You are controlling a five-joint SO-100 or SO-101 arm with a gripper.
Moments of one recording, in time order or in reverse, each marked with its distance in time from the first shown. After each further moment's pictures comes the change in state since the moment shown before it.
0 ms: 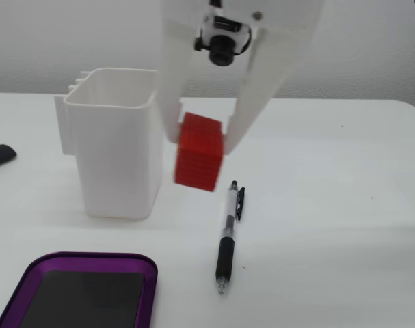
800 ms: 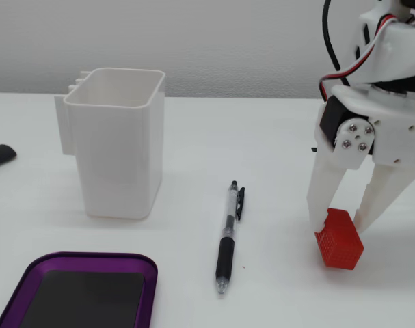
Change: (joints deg) arm 7.7 46.4 87.4 -37.5 -8.4
